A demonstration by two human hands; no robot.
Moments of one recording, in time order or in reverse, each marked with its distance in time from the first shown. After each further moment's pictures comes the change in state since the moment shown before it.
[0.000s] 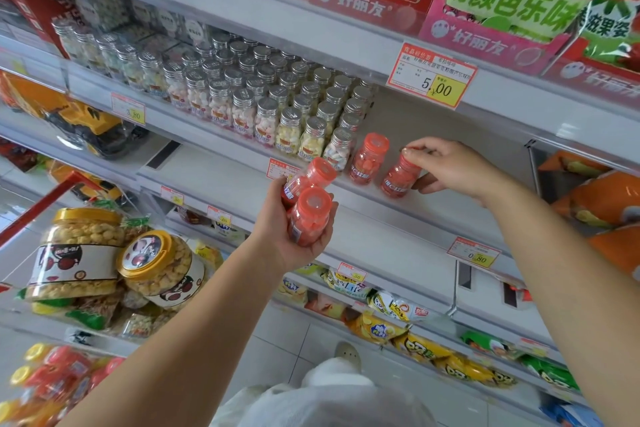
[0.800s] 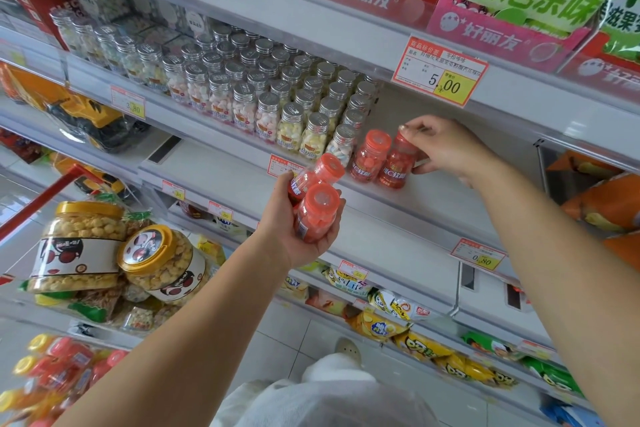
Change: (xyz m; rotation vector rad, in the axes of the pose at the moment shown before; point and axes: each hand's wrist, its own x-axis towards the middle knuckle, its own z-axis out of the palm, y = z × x) left_hand 0.007 -0.001 0.008 0.013 0.008 -0.007; right_hand 0.027 -0.016 0.003 0.052 0.091 -0.039
